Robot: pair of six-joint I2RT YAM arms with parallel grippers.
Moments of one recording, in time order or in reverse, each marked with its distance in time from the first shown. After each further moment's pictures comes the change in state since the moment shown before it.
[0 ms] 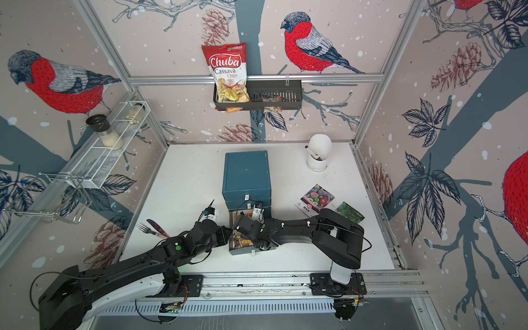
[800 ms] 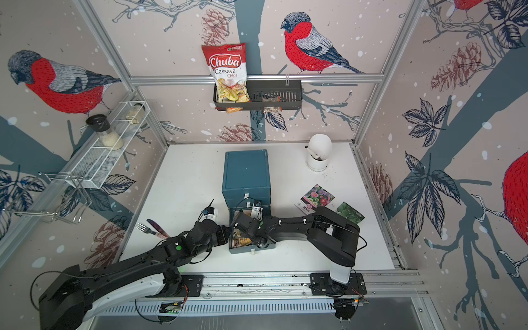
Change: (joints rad) left arm 0.000 0.006 -0.002 0.016 -0.019 -0.001; right arm -0.002 0.027 0.048 -0.027 -0.021 -0.008
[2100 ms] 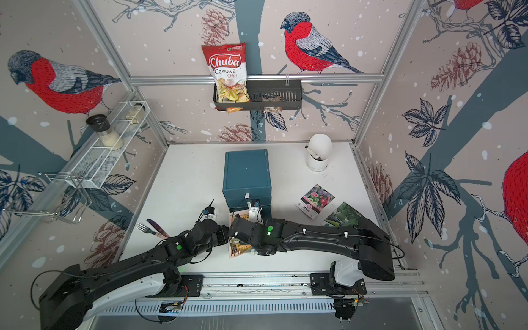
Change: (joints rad) left arm 0.000 0.010 0.010 -0.006 0.000 0.001; right arm 0.162 -0.315 0.116 -0.387 0.081 -0.019
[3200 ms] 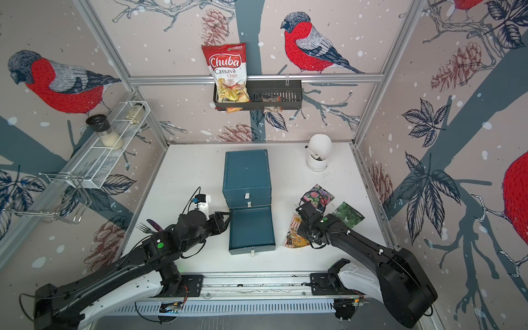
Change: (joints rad) left arm 0.000 -0.172 0.227 -0.212 -0.076 0.044; right arm -0.807 -0.335 -0.612 0.076 -0.326 -0.114
